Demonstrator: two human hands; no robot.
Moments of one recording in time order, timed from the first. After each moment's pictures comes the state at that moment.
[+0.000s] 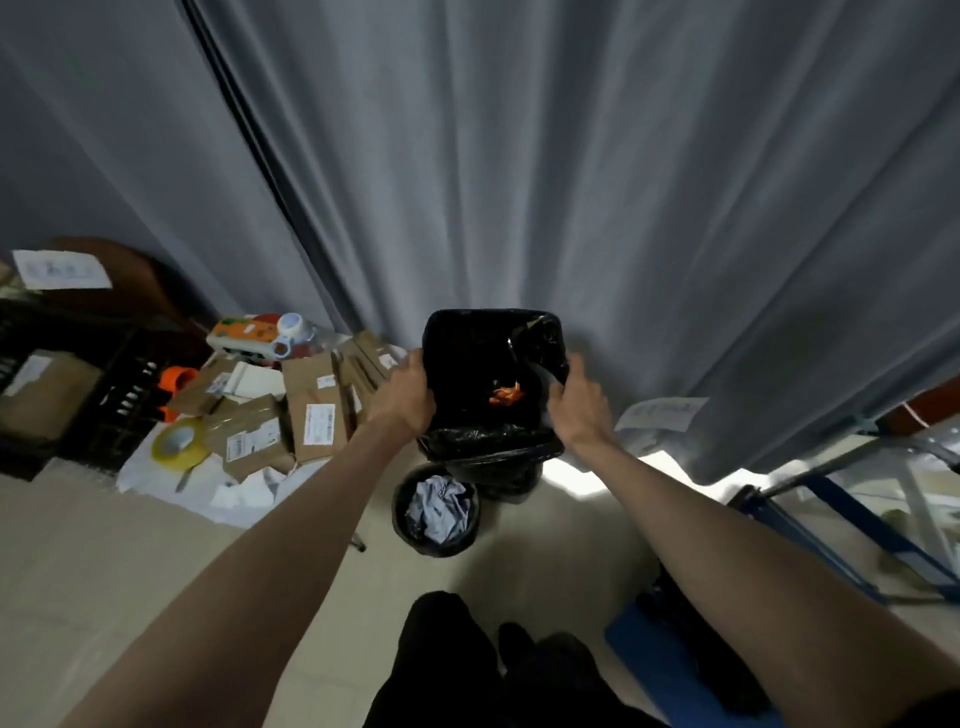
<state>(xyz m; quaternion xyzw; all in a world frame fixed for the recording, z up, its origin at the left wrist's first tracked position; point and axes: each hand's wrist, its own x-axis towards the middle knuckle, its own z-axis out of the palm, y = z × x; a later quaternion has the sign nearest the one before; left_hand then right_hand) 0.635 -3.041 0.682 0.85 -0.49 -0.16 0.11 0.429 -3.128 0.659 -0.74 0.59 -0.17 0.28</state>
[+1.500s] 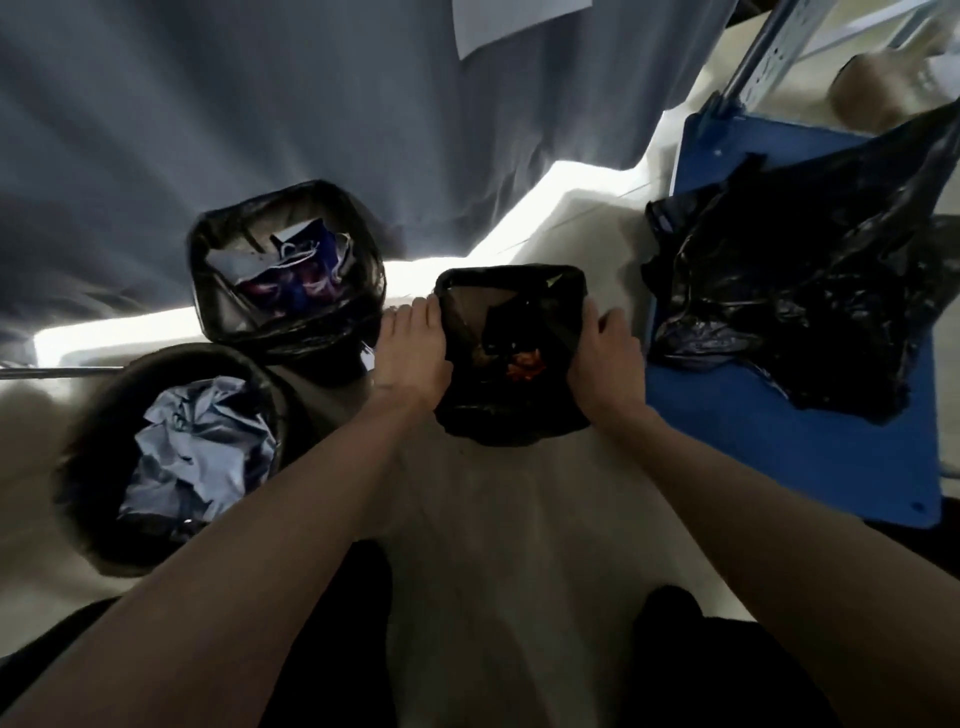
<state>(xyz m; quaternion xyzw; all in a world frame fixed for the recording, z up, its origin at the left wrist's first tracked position) 0.473 -3.116 -0.048 0.59 -0.80 0.01 -0.10 0.257 -3.068 -0.052 -0.62 0.77 -0.05 0.11</state>
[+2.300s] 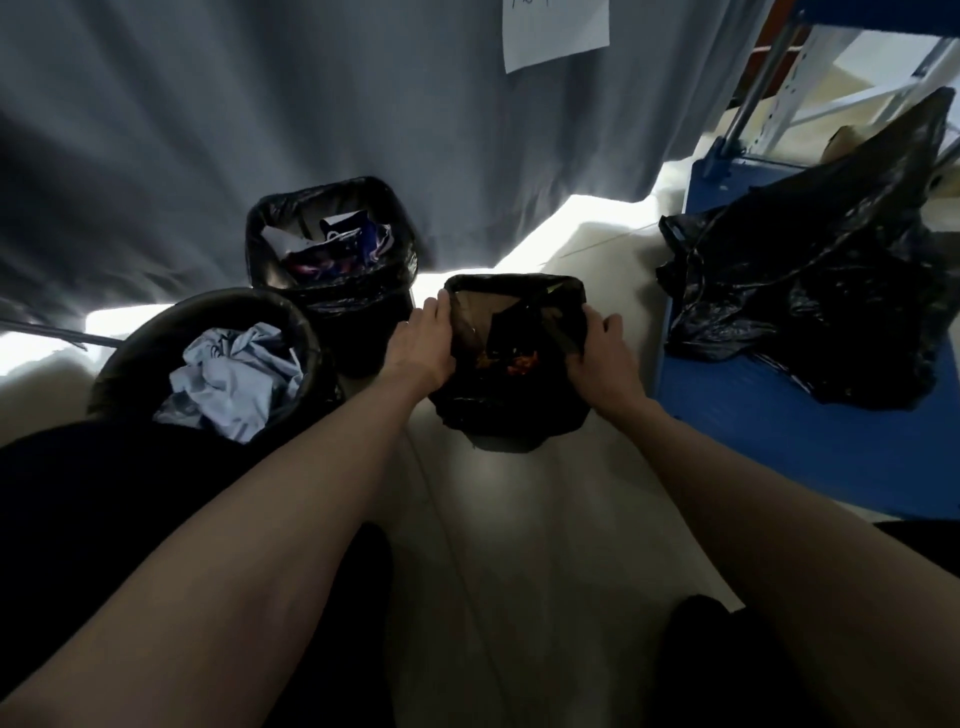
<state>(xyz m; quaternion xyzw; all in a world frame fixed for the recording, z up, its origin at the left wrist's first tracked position) 0.502 -3.072 -0.077 0.62 -0.78 -0.07 -0.02 0.274 -3.024 -0.094 -0.63 0.72 -0.22 0.20</state>
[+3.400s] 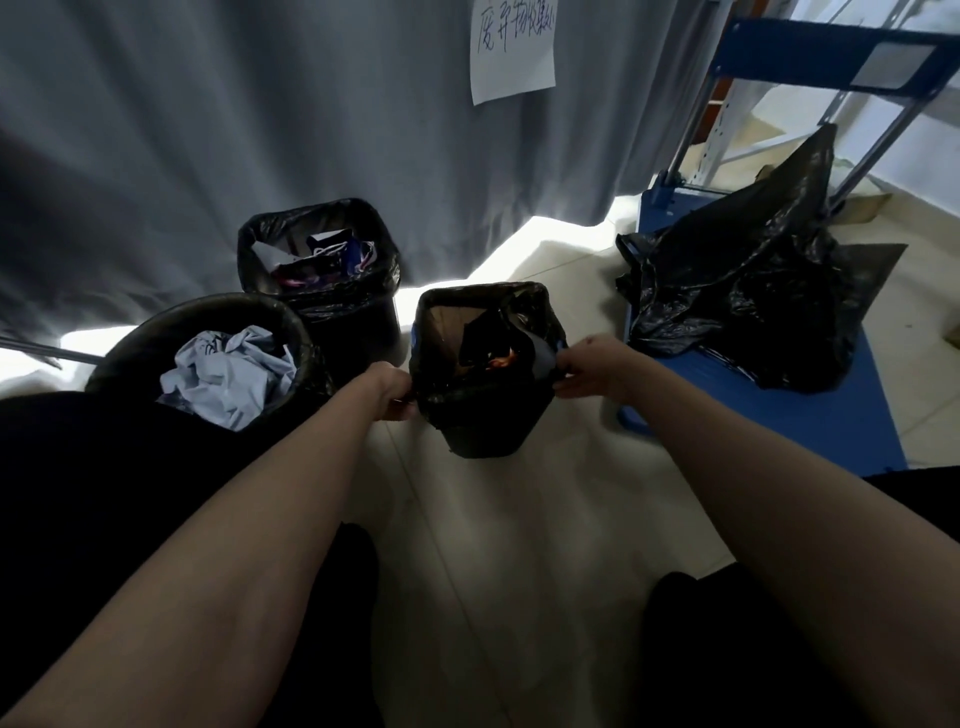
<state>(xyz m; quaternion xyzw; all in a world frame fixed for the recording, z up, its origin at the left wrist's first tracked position) 0.531 -3.032 -0.089 0.73 -0.42 -0.53 0.13 0.265 -2.992 -0.047 -0.34 0.71 -0.28 0.54</state>
